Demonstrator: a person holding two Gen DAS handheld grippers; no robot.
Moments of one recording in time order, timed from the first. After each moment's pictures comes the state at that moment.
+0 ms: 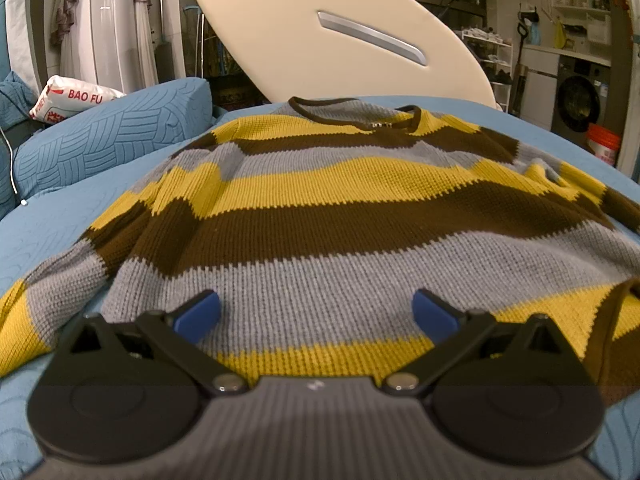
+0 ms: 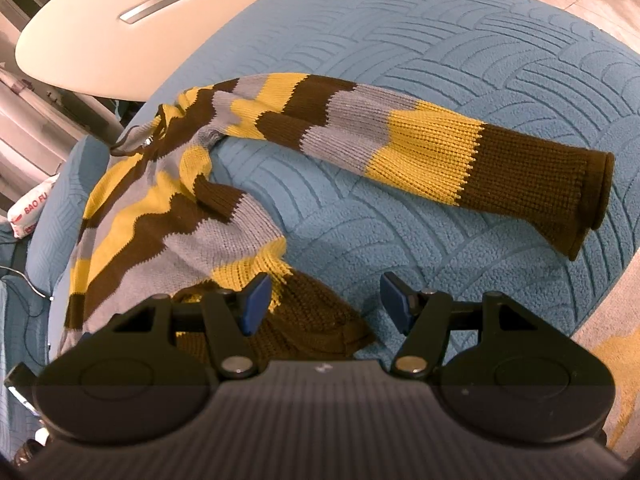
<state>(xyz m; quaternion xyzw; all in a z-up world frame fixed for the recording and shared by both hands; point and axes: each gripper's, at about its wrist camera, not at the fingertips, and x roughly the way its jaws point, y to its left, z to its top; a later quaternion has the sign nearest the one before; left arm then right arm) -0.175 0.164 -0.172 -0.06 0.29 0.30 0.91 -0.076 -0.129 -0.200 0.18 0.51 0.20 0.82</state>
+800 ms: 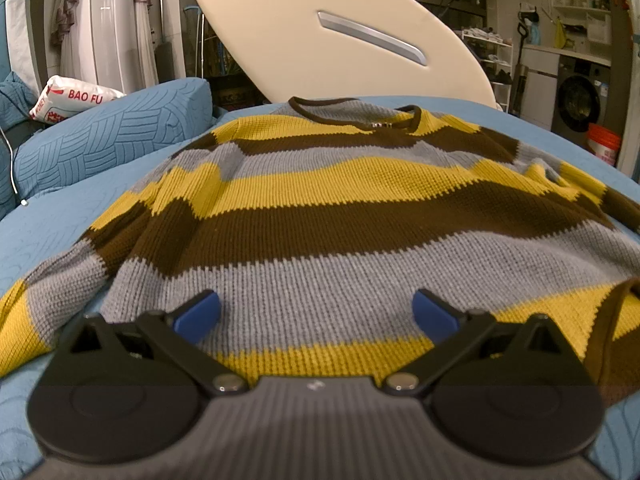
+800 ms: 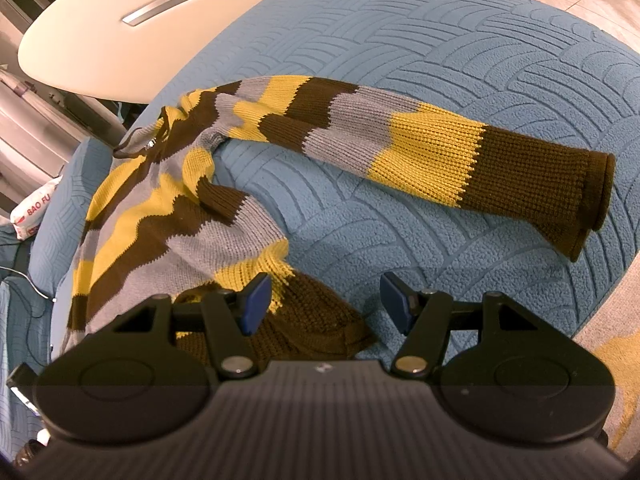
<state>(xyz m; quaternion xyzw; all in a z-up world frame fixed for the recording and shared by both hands) -0.175 0.162 -0.173 -0.06 0.29 0.30 0.91 -0.075 -0.130 -0.200 0.19 0.51 0.21 0.82</state>
